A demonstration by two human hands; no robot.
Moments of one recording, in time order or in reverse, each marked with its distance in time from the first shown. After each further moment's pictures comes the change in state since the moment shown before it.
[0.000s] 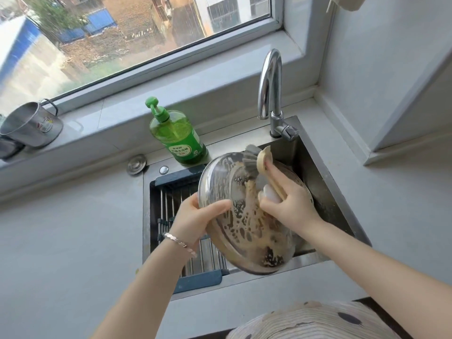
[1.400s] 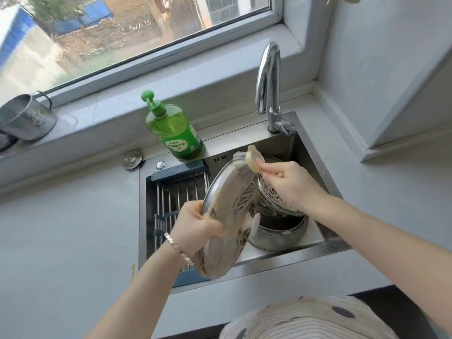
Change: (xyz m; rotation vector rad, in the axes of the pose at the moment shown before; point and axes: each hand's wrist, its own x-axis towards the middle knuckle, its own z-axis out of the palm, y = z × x) left_hand -0.007 -0.010 0.003 0.354 0.026 0.081; right_hand 0.016 -0.038 -0.021 -0.201 -0.093 0.054
